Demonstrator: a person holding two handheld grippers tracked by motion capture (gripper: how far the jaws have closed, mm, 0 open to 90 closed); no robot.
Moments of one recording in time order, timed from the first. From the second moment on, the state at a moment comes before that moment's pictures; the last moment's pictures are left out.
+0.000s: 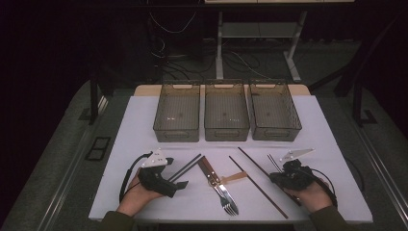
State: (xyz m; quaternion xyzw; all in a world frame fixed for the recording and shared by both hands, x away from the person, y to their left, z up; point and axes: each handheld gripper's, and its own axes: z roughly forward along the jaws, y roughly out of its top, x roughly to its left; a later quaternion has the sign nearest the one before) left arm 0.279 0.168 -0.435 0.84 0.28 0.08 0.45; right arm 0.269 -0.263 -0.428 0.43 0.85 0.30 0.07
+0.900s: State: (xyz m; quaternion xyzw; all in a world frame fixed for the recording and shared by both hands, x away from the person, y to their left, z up) left arm 0.278 0.167 -0.435 0.84 0.28 0.07 0.46; right arm 0.298 -0.247 -0.404 0.41 0.83 0.38 0.07
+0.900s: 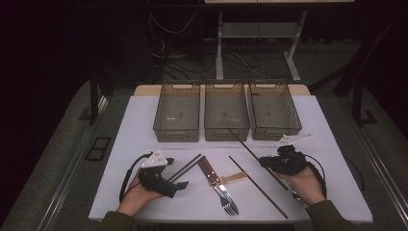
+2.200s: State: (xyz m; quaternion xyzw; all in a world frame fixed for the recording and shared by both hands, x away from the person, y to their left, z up) left arm 0.277 0.166 -0.439 0.84 0.27 0.06 0.47; right arm 0.350 -0.202 -0.355 0.40 0.79 0.45 0.08
